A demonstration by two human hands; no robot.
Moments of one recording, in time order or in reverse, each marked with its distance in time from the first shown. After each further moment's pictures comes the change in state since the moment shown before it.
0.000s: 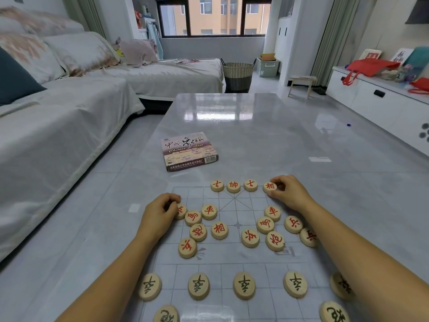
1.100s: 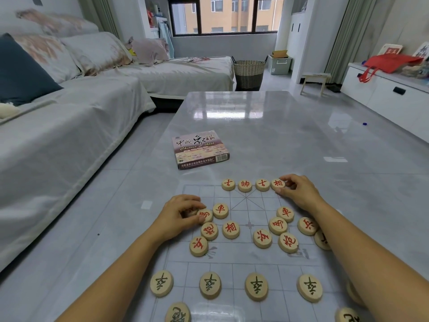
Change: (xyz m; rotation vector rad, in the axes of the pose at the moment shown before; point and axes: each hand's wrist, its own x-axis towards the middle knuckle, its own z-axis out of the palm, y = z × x) left_hand -0.003 0.009 -0.011 0.223 -0.330 0.212; right_hand 0.006 0.000 0.006 0.030 0.009 0.031
